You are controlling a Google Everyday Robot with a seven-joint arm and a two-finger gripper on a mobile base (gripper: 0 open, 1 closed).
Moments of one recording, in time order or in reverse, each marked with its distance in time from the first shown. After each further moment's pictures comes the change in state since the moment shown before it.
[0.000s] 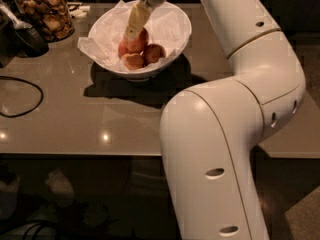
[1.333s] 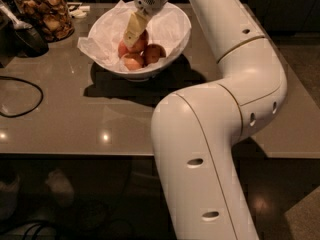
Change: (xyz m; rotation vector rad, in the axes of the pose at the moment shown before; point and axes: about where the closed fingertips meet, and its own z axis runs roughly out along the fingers) arm 0.003 -0.005 0.030 -0.046 0.008 0.021
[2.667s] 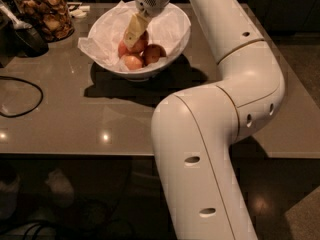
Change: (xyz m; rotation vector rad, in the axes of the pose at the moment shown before) arm 0.001 -0.003 0.005 -0.014 -0.019 -0.005
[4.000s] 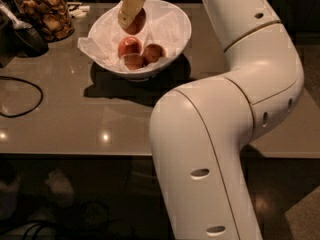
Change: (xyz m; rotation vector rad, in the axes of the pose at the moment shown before) arm -0.035 0.011 -0.055 0.113 -0.034 -0.043
